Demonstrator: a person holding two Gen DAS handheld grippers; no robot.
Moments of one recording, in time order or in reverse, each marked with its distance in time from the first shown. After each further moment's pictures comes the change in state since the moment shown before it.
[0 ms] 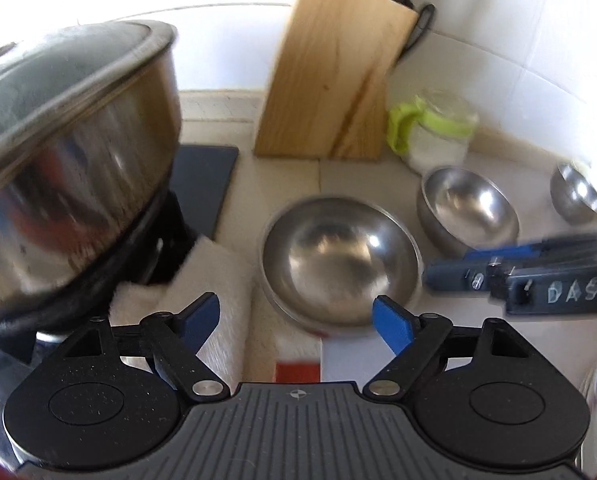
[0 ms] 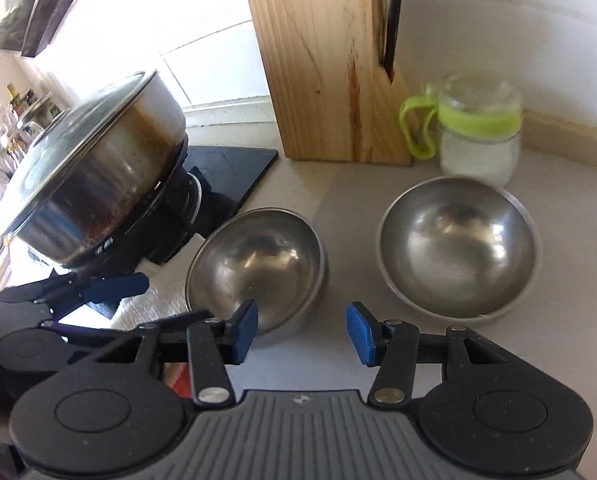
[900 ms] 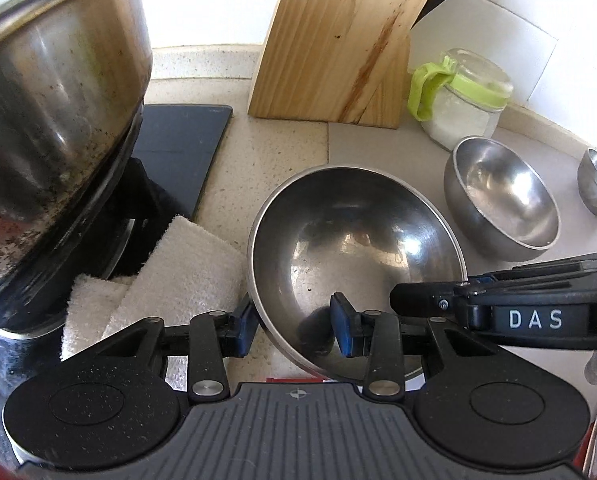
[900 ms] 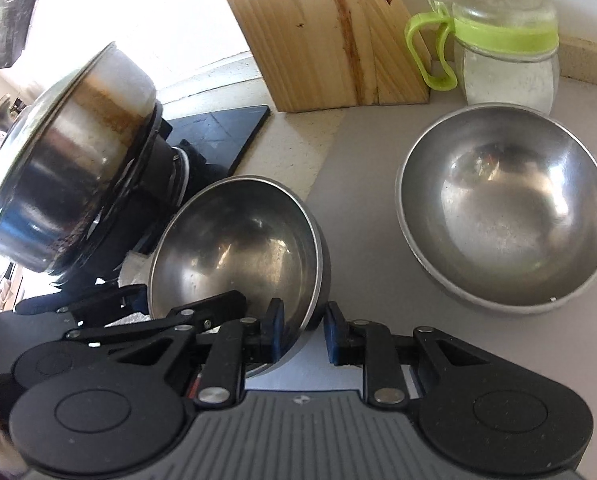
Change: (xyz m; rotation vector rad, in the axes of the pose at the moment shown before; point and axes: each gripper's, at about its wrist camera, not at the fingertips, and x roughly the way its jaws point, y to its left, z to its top) left arm 0.048 0.000 0.006 -0.011 0.104 -0.010; right arm 0.048 -0.013 0.000 0.080 0.123 0.072
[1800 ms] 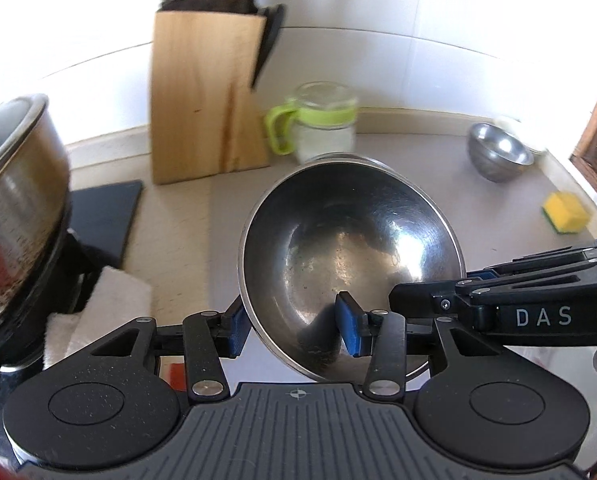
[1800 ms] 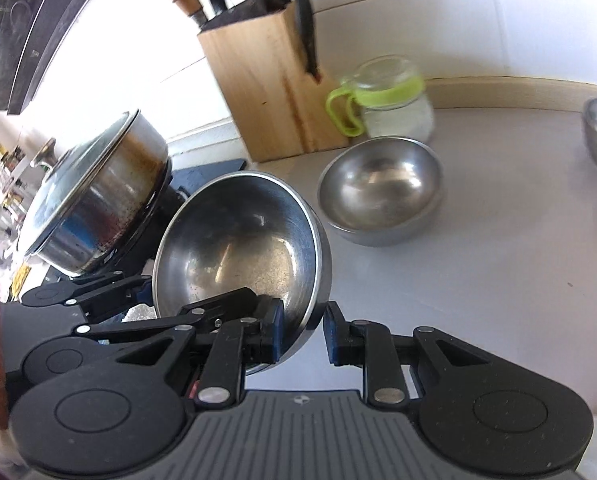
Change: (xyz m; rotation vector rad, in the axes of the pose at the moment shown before) left arm -0.073 -0.082 -0.033 0.234 -0.137 -0.096; right arm -0.122 -0.008 -0.071 0.073 -0.189 -0.081
